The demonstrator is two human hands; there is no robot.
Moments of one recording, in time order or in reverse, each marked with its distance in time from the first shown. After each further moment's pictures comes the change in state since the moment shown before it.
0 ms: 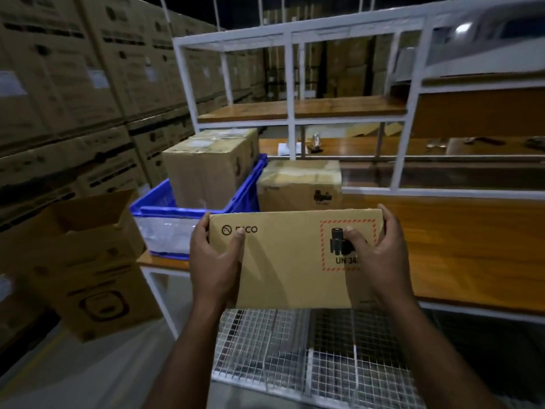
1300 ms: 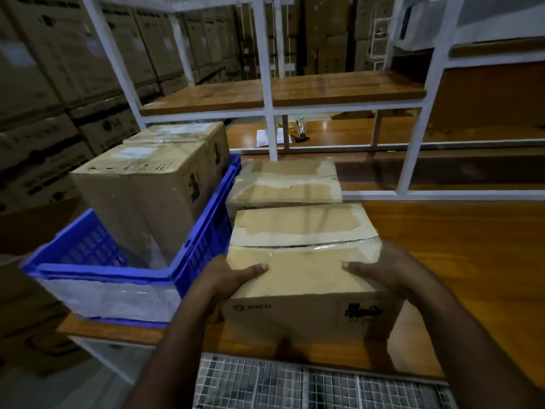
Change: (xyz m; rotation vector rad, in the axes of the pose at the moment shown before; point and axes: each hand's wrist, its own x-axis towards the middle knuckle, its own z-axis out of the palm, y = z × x) left_hand 0.177 -0.087 0.153 0.354 -0.740 -0.467; right_hand 0.210 0.098 0.064 -0.405 -0.553 0.453
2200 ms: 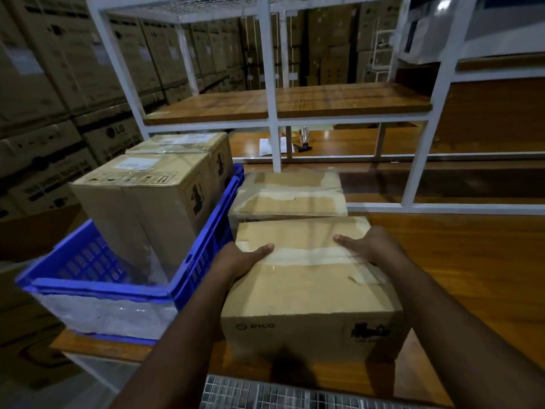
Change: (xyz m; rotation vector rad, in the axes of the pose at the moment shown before) left_hand 0.062 0.031 0.003 -0.040 0.102 -0.023; right_hand 0.080 -0.037 0.003 -0.128 0.143 0.094
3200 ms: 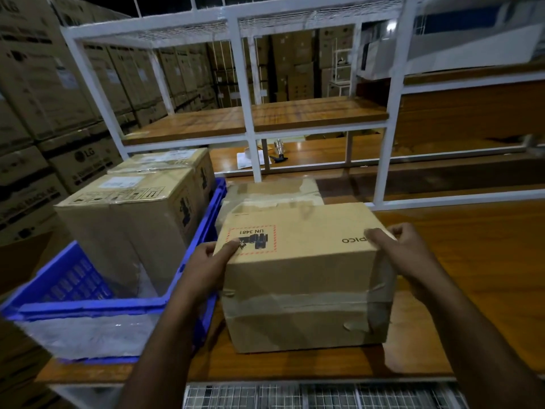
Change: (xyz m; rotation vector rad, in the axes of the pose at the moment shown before) left_hand -0.080 0.013 -0.043 -0.250 -0.068 0.208; right_hand -0.125 0.024 -0.047 0.529 0.186 -0.048
